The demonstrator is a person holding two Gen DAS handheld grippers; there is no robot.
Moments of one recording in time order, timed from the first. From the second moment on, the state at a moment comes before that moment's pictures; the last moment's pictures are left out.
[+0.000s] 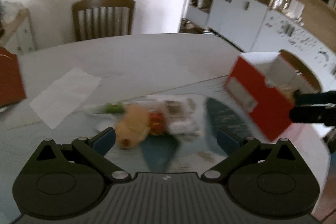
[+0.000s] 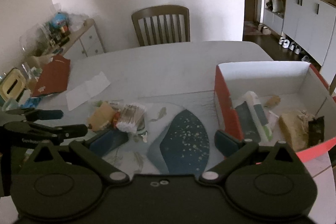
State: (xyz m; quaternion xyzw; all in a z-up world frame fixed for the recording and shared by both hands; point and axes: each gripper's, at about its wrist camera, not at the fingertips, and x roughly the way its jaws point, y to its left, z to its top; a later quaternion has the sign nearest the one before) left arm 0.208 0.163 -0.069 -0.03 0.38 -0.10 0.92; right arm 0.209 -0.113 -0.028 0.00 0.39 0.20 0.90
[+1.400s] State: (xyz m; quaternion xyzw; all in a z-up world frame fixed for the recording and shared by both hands) left arm 0.261 0.182 -0.150 0.03 0.38 -0.08 0.92; right arm 0.308 0.006 -0.123 -0.03 0.50 0.23 0.84
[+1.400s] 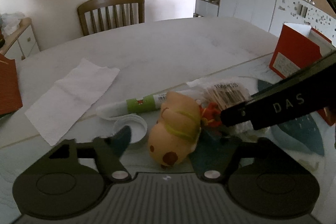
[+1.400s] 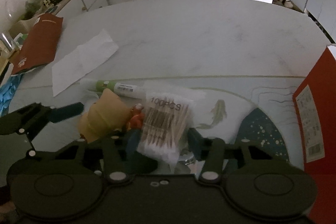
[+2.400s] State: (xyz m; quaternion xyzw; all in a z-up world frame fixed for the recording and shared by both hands) left arm 0.211 0.147 -0.079 -0.04 0.40 -0.10 0.91; right arm 0.246 -0.066 -0.057 0.03 0.46 0.23 0.86
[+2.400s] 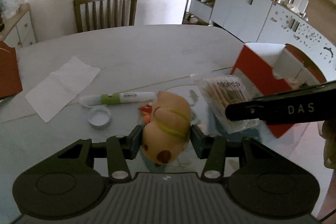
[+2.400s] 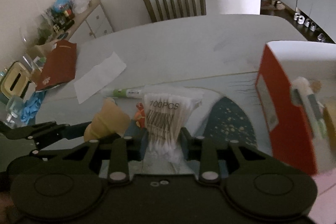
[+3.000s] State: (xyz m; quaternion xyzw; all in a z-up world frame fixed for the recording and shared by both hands) left arm 0.188 0.070 -0.030 -0.05 0.38 -0.13 0.92; right arm 0.205 -0.172 -0.022 0.08 0.44 0.20 0.88
